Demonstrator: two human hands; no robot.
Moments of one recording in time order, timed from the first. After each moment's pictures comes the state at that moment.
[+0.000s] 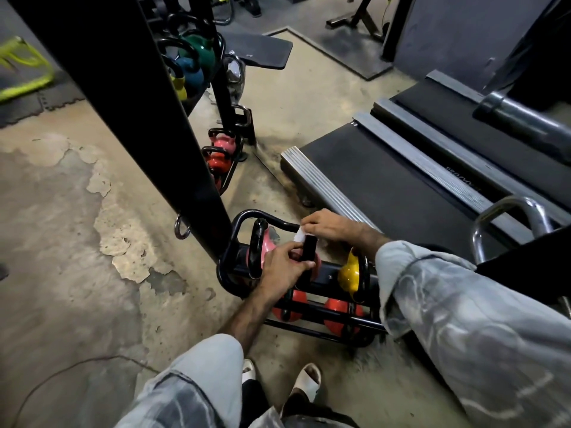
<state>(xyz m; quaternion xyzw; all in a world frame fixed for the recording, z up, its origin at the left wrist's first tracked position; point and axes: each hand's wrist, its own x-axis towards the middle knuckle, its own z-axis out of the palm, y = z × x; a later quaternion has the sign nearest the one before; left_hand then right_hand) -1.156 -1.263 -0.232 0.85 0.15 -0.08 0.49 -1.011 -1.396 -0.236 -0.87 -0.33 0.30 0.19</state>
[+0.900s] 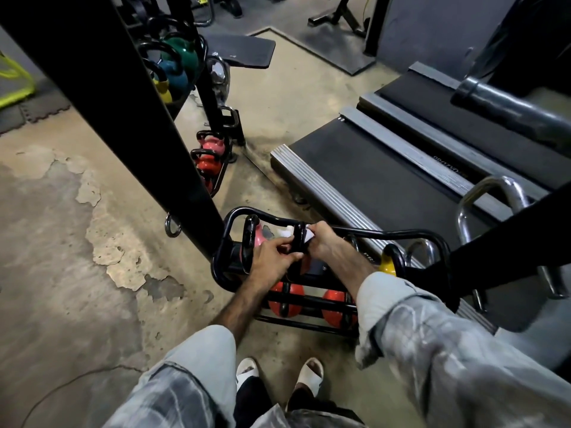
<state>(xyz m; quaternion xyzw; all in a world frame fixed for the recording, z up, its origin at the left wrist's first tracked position) -1.160 -1.259 -0.227 0.86 0.14 -0.09 0.48 -1.086 -1.373 -0.228 -0.54 0.37 0.26 0.71</state>
